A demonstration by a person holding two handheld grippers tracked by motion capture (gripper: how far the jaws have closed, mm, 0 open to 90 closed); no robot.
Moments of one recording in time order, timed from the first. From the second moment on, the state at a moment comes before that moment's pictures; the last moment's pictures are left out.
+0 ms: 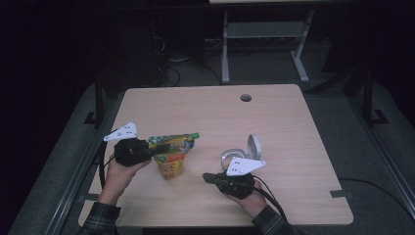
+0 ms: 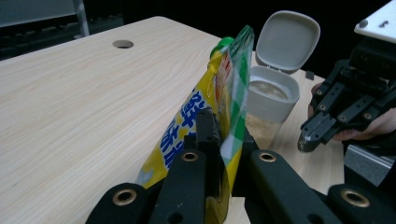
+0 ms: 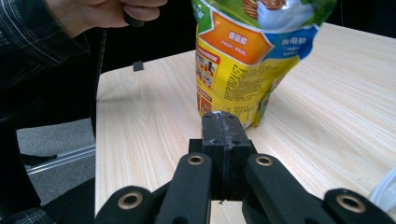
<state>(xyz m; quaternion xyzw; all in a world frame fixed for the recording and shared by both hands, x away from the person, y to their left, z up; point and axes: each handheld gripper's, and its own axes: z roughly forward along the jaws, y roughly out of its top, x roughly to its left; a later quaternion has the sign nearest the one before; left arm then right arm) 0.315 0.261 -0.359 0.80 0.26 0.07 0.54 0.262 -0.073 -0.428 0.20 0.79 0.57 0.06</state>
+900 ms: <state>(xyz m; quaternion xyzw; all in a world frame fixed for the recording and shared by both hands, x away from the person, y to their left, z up) 0.283 0.294 -0.380 0.80 0.27 0.09 0.52 0.257 -0.095 -0.423 0.22 0.80 0.56 0.07</state>
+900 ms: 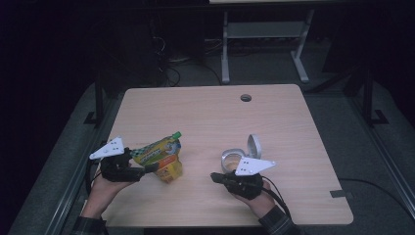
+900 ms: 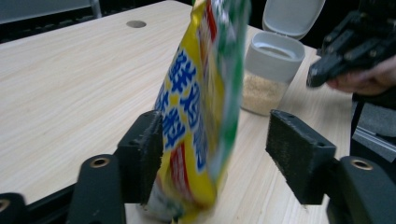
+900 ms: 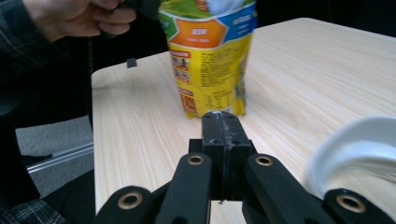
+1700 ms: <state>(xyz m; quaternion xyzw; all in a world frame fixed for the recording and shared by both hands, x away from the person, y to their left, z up) 0.249 0.309 -0.435 0.83 0.31 0.11 0.46 0.243 -0.174 -0.423 0.28 0.80 0.51 0.12</state>
